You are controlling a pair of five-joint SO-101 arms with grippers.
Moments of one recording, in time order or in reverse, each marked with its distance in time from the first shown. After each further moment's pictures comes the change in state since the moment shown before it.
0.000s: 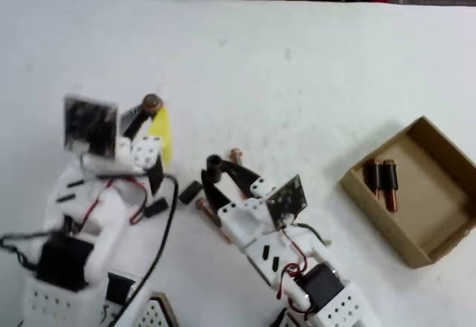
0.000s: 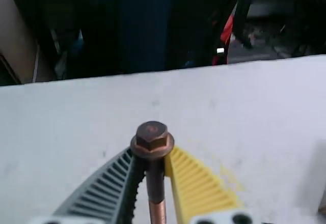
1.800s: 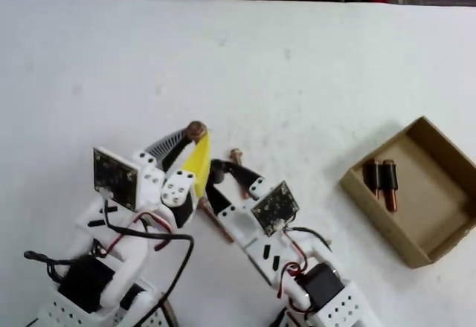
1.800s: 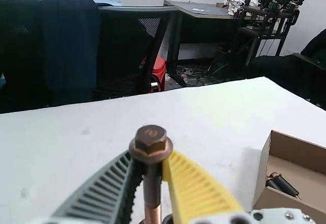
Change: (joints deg) left arm 15.1 -17.5 20.1 -12.0 2.8; right arm 0.4 0.0 0.0 2.6 9.4
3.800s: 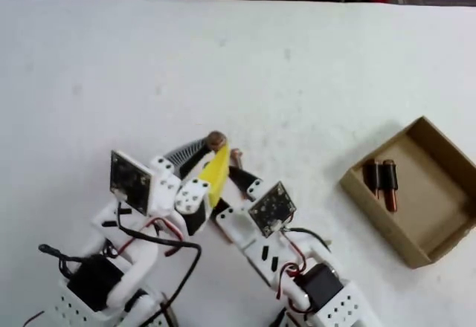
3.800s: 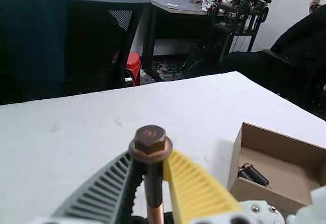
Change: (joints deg) left arm 5.0 -0.1 3.2 -2.7 2.0; right arm -0.4 0.0 0.0 0.4 0.1
